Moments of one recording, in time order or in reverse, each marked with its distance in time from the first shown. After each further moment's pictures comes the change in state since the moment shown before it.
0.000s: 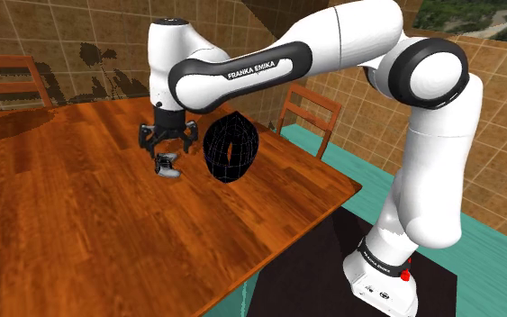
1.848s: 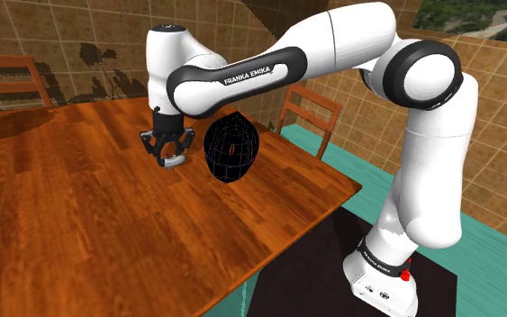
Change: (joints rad) arm 0.005 0.025 -0.005 0.006 -0.009 0.016 0.023
